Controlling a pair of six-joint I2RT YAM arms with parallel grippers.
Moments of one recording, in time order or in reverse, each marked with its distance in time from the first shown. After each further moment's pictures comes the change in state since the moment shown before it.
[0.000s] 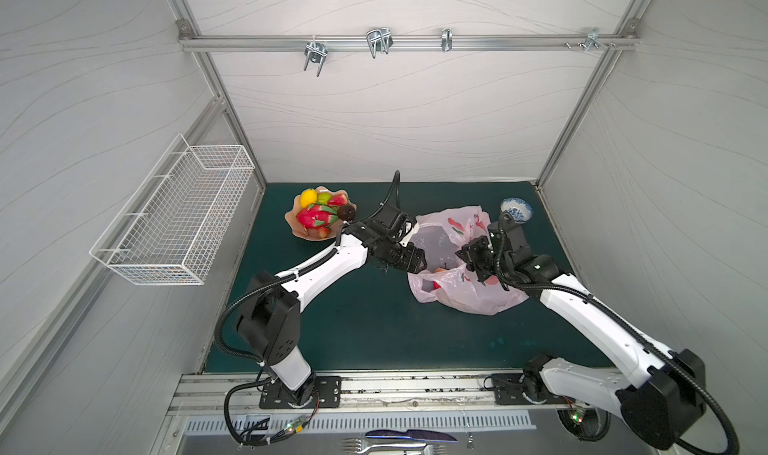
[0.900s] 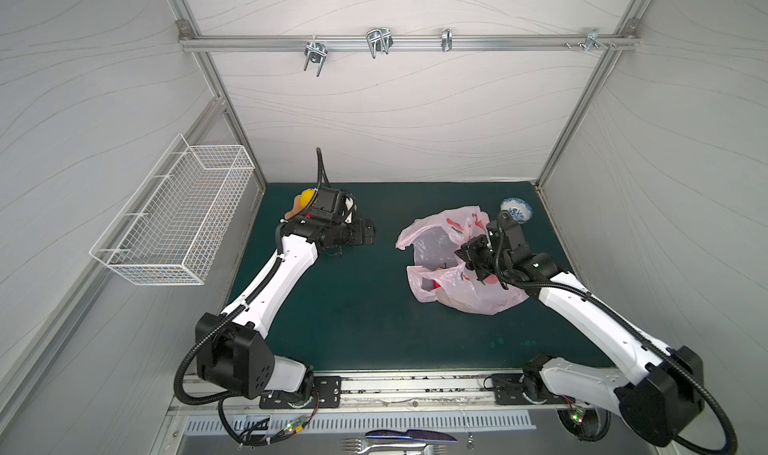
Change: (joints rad) left arm 0.336 -0.200 -0.018 -0.089 -0.196 -0.058; right arm 0.000 0.013 0.012 -0.001 -0.008 -0.002
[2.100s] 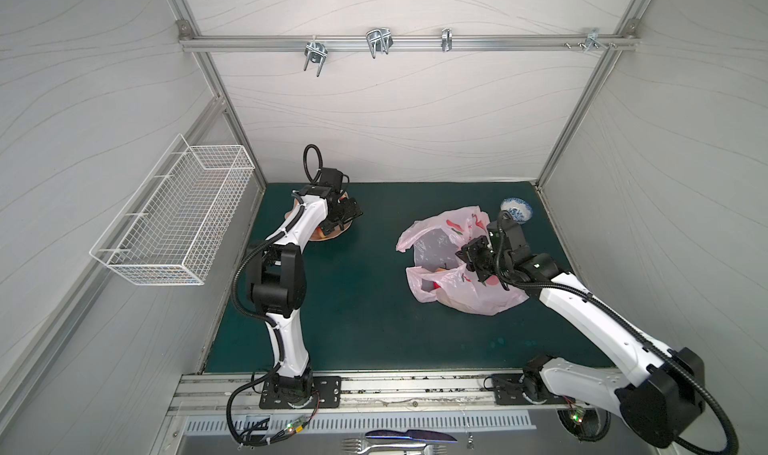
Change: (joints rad) left arm 0.150 0.546 0.378 -0.047 -0.081 -0.342; right arm 0.000 -0.007 0.000 -0.022 0.001 -0.018
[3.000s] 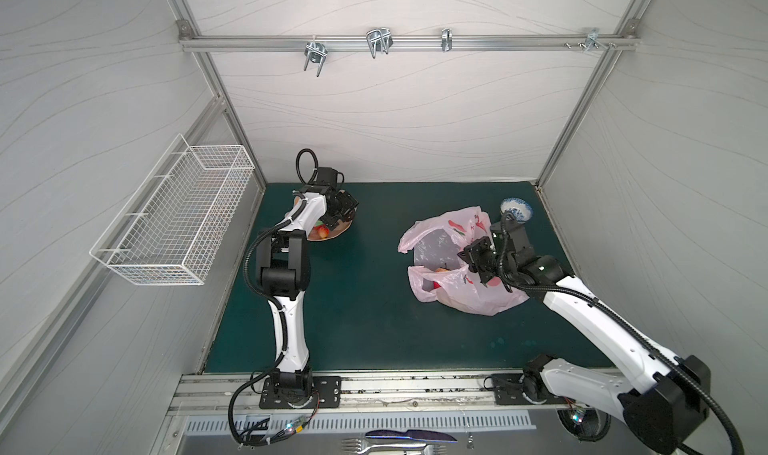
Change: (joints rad) left arm 0.058 0.176 0.106 0.148 0.103 -0.189; right arm 0.000 -0.035 0.000 -0.023 0.011 0.000
